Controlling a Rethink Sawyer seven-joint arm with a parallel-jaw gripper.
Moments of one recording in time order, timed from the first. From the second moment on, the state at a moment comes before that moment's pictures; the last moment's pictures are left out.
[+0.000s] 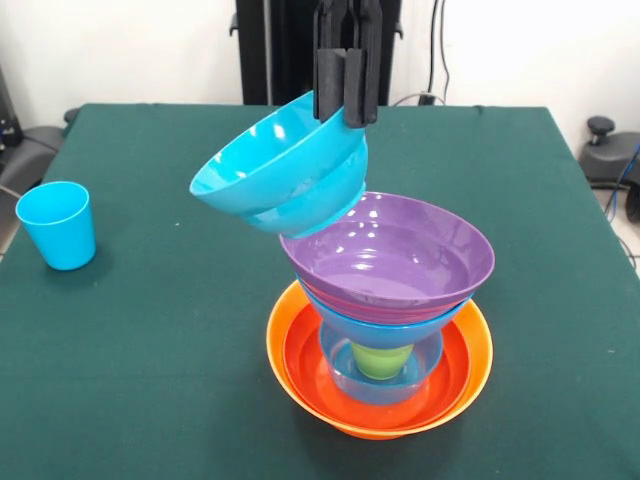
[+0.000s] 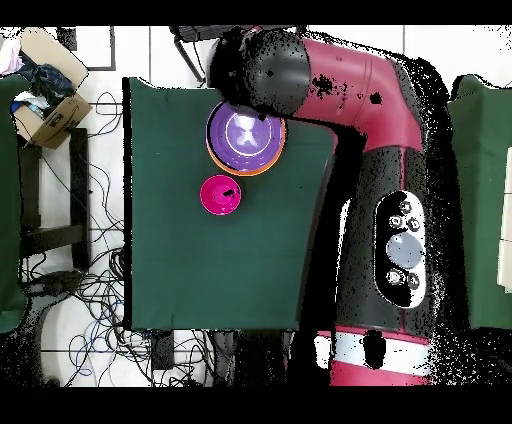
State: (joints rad) arm -0.26 -0.68 0.10 1.07 -0.01 0.75 2.15
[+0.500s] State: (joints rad) arm -0.22 -0.68 0.02 1.07 -0.01 0.72 2.18
